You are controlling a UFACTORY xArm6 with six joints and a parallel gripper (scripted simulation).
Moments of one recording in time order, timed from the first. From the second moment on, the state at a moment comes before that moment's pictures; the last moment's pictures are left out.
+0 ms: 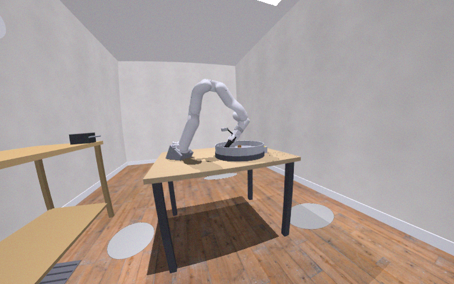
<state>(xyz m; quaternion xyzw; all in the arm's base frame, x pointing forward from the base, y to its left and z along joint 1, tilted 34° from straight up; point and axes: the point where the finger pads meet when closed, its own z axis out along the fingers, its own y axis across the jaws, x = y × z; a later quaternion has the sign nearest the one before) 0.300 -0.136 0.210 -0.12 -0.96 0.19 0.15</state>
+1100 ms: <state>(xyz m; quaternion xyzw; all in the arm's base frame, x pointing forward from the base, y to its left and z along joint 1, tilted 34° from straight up) 0.297 -0.133 0.216 -0.12 -0.96 0.19 0.15</state>
